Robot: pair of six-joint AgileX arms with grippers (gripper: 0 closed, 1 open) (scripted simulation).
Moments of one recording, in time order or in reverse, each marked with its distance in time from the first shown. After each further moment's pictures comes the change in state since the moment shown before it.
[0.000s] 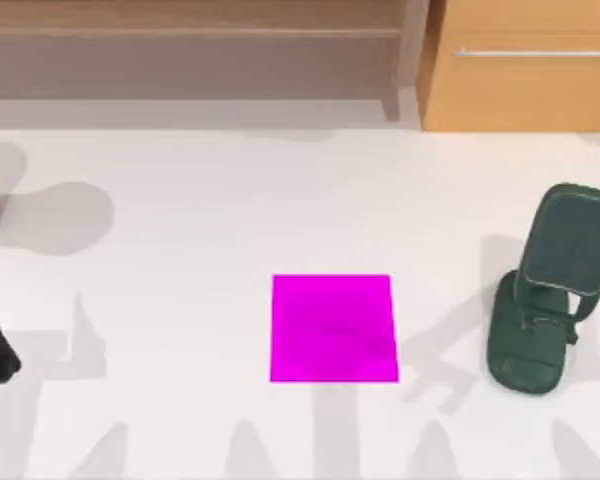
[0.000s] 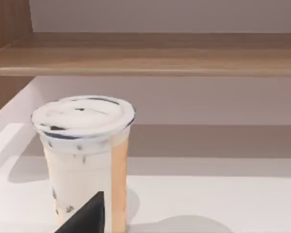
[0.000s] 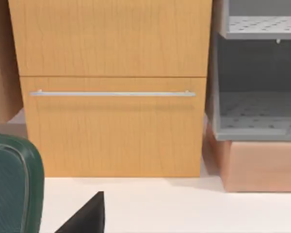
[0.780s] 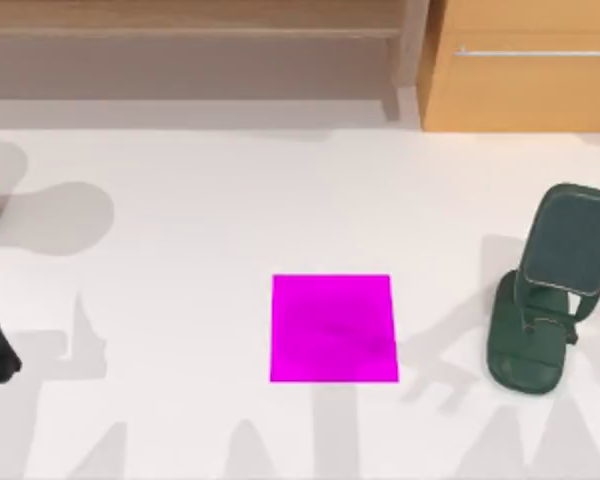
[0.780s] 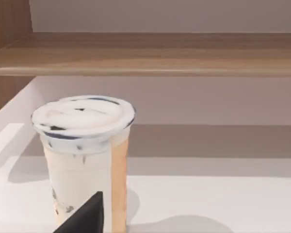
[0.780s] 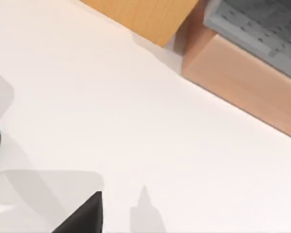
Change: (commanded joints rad) left arm 0.000 0.000 0.000 0.000 0.000 0.000; right arm -0.066 0.480 0.335 -0.294 0.001 -0.542
